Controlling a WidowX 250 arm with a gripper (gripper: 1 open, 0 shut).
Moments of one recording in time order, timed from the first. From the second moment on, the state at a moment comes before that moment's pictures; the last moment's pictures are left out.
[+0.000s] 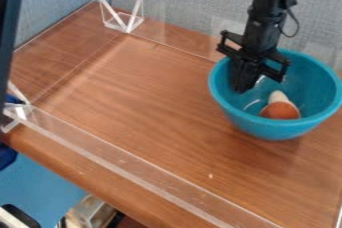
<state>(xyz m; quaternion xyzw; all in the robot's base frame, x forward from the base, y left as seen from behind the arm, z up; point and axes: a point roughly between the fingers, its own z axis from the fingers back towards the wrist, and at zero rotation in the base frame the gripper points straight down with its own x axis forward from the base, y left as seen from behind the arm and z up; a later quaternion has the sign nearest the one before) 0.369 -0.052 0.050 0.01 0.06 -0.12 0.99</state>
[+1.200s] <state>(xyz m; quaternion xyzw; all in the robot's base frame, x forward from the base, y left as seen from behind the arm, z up) 0.369 -0.030 0.067 0.02 0.09 -0.19 0.98</state>
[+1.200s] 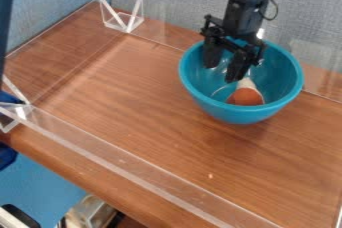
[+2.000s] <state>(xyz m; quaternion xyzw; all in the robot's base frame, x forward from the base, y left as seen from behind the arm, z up) 0.402 -0.077 0.042 0.02 0.09 -0.22 0.97</state>
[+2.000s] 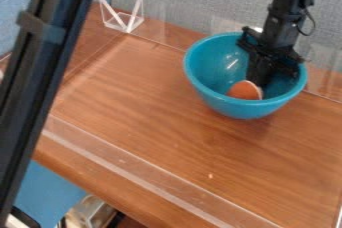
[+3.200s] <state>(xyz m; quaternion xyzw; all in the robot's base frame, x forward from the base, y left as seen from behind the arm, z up) 0.379 -0.116 0.043 0.02 0.10 -0.19 0.98</state>
